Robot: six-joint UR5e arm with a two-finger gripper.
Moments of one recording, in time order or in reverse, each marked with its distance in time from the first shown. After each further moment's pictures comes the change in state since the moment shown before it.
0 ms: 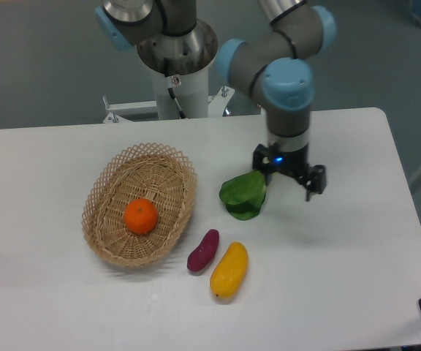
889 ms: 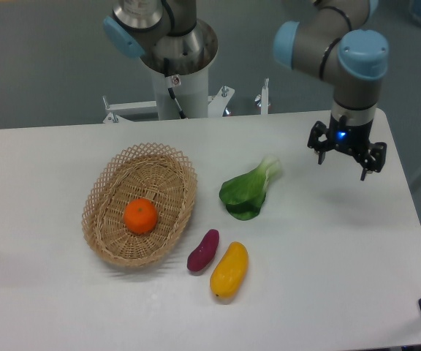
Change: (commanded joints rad) arm 0.130 -0.051 0.121 -0.123 -0.031 0.215
